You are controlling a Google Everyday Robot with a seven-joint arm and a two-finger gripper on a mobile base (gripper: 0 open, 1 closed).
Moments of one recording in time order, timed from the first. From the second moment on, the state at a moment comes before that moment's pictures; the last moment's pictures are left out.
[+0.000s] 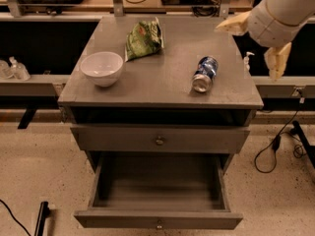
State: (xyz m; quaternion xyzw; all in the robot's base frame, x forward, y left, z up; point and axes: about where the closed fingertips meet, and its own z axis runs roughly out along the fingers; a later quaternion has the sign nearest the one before) arm 0.594 -0.234 0.956 -0.89 0.38 -0.21 0.13
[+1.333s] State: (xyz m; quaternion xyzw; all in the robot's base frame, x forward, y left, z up) arm 0.640 -0.171 0.866 -0.96 0.24 -0.08 0.08
